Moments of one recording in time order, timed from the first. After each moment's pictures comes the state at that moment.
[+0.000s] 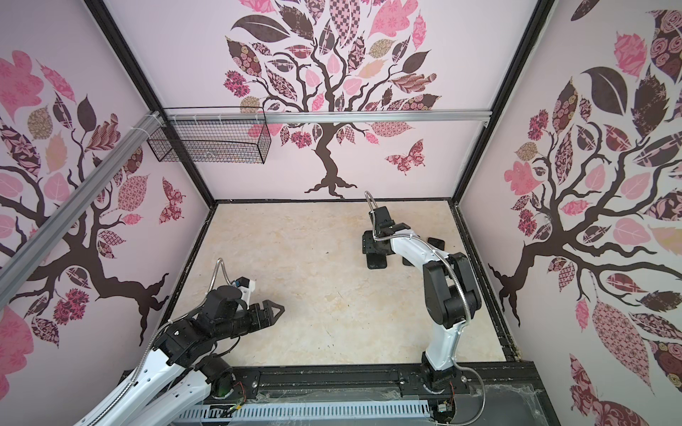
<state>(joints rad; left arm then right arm) -0.60 0.59 0.59 -0.81 0.15 -0.81 0.32 1.85 1.34 -0.53 0.06 0.30</state>
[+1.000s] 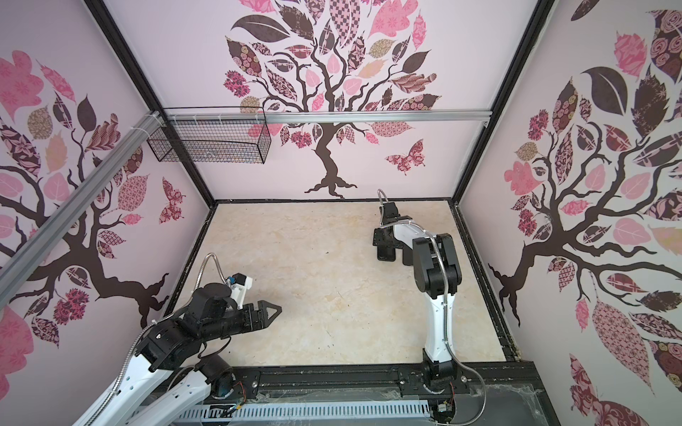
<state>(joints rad) -0.60 0.57 0.71 -0.92 0.20 -0.73 0.18 2.16 1.57 -0.53 0.09 0.32</state>
